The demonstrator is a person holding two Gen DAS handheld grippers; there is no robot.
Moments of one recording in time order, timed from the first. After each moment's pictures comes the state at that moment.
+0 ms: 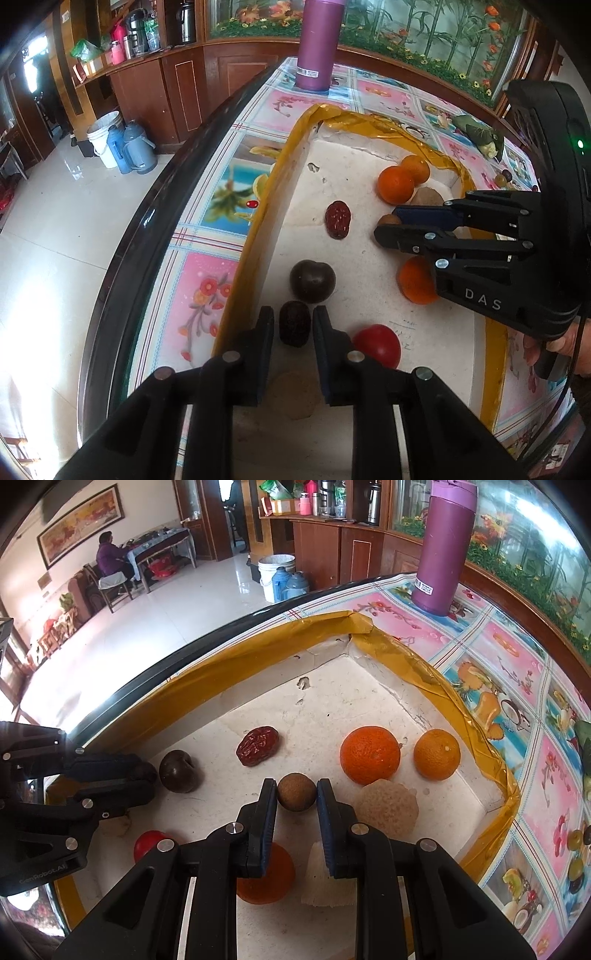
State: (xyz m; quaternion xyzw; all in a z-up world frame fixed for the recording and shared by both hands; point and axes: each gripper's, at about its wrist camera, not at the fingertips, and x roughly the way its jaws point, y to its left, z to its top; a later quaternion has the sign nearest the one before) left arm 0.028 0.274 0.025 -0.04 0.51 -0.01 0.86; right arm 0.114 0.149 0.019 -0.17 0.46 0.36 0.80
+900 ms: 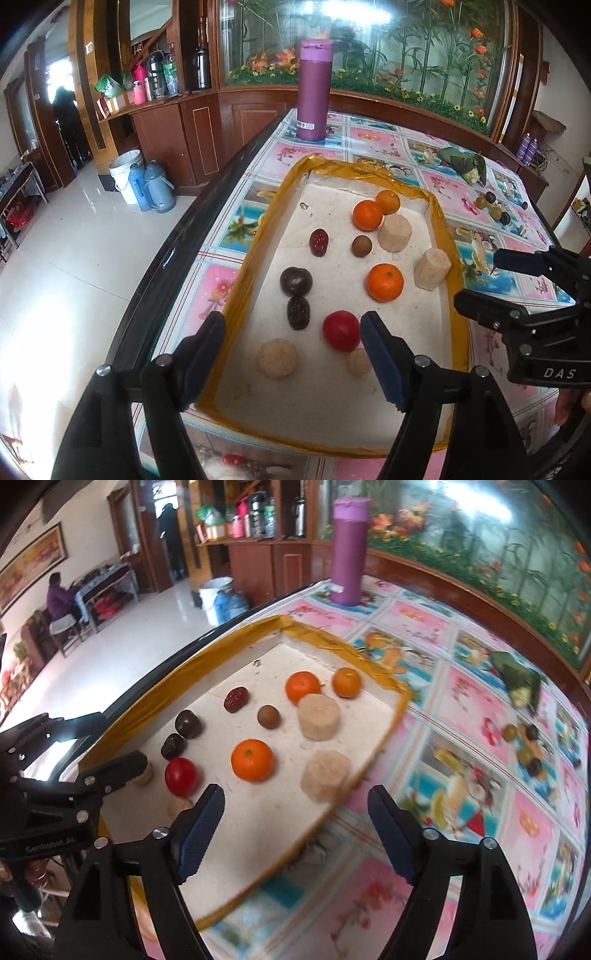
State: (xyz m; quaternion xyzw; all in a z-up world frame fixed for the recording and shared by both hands) left arm -0.027 0.251 0.063 -0.03 0.42 0.03 0.91; right arm 0.031 0.078 0.066 -0.11 0.44 0.24 0.86
